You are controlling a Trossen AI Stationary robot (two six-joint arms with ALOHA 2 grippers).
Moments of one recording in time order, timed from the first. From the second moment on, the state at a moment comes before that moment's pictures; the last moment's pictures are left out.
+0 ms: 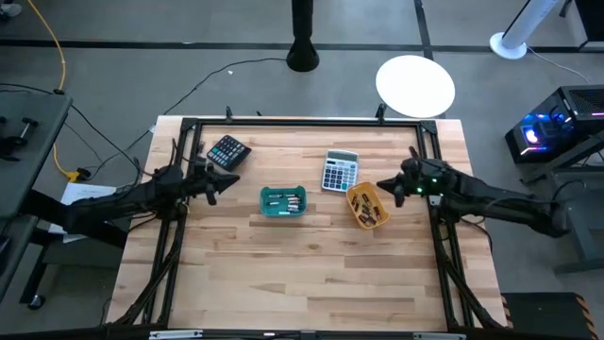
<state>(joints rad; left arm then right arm) 0.27 0.10 0.01 0.01 0.00 -0.63 -0.35 0.41 0.20 -0.23 -0.11 0.57</state>
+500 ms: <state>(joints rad) 0.34 0.05 0.01 0.01 0.00 -0.63 -0.30 0.00 0.18 -0.29 -0.11 0.57</state>
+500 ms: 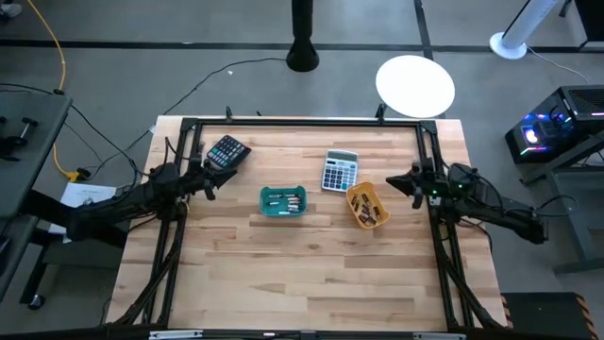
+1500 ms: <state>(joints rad) 0.33 0.00 0.01 0.01 -0.01 -0.63 -0.06 0.00 0.01 0.03 -0.06 0.57</state>
